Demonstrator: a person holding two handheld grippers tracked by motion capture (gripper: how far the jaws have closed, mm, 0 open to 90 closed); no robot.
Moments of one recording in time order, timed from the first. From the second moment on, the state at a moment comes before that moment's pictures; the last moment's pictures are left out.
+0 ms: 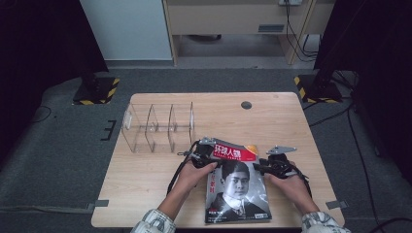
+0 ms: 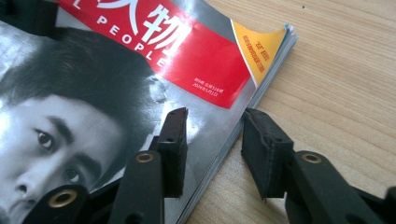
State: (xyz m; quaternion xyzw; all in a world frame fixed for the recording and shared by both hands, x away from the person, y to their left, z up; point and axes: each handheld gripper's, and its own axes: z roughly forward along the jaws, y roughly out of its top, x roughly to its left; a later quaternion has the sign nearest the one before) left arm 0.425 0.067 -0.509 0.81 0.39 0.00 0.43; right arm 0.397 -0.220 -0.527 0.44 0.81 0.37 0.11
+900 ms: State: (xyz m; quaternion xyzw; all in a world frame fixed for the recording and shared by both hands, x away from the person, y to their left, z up) left arm 0.437 0.054 -0.498 0.83 0.38 -0.02 0.40; right arm 0.397 -0.214 -0.528 0.41 0.82 0.39 0.11
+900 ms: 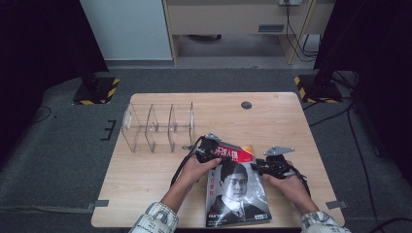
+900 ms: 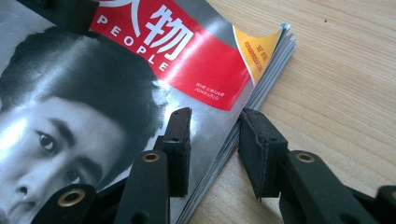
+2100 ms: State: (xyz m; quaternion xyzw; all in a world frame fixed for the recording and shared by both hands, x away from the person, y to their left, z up) left arm 0.425 0.057 -0.480 0.82 0.39 -0.01 0.43; right arm 0.395 -0.249 -0.514 0.47 0.76 0.42 0.15
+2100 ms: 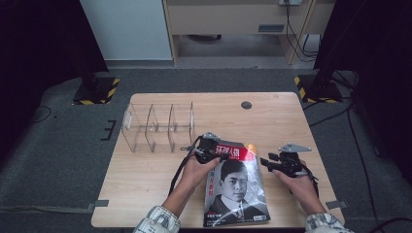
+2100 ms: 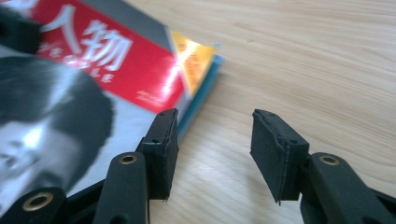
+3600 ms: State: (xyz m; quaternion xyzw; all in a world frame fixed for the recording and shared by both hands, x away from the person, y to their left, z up) left arm 0.417 0.084 -0.428 0.76 0.39 0.00 0.52; right arm 0.399 -0.264 -0.521 0.51 0.75 0.37 0.19
